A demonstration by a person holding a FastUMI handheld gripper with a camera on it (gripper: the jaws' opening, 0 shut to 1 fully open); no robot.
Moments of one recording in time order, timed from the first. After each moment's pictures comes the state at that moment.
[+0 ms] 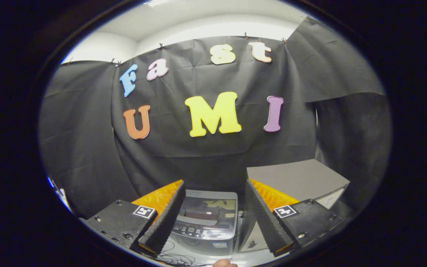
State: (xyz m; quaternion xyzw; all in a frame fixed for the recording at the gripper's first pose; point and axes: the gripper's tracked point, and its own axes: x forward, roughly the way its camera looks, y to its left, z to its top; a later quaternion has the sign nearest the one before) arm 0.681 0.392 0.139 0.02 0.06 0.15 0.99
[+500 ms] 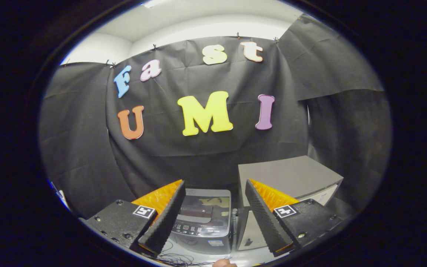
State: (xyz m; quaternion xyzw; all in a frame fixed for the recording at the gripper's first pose) arm 0.683 0.379 0.140 0.03 0.06 0.13 0.99
